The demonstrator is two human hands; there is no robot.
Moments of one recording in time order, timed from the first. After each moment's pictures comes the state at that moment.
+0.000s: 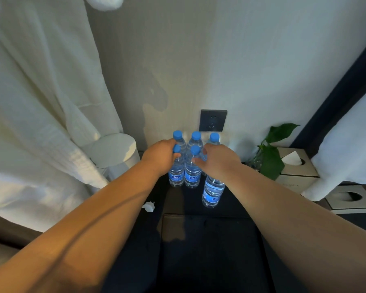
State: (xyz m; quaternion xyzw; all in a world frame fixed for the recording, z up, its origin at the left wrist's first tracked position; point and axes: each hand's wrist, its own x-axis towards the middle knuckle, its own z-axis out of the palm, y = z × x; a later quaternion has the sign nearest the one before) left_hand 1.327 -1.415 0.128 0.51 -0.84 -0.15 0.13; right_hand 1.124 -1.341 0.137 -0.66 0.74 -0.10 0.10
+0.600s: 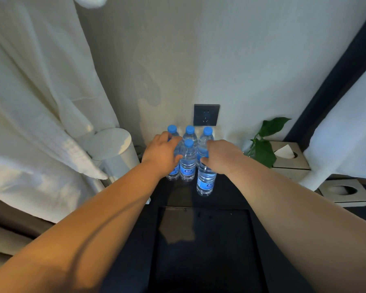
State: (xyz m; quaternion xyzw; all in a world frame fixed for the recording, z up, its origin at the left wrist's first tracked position) left_hand 1.313 -1.378 0.131 0.50 -0.86 -0.05 0.10; right_hand 1.097 -1.326 0.147 -0.67 0.73 0.00 0.09
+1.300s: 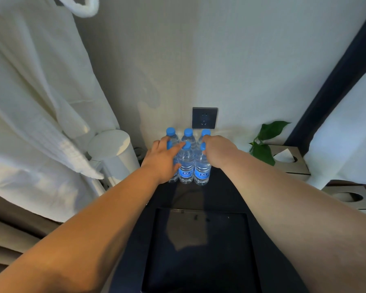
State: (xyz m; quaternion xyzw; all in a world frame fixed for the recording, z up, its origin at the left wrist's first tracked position) left_hand 1.306 -1.367 0.123 0.52 -0.85 -0.04 0.04; right_hand 1.084 -1.346 0.156 -0.70 0.71 -0.01 0.11
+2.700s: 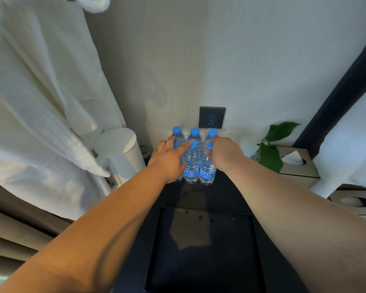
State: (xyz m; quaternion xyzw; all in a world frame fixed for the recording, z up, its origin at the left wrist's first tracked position) left_hand 1.303 -1.365 0.126 0.53 -0.85 -0.07 0.02; right_hand 1.089 -1.350 0.135 -0.65 0.74 -0.10 0.12
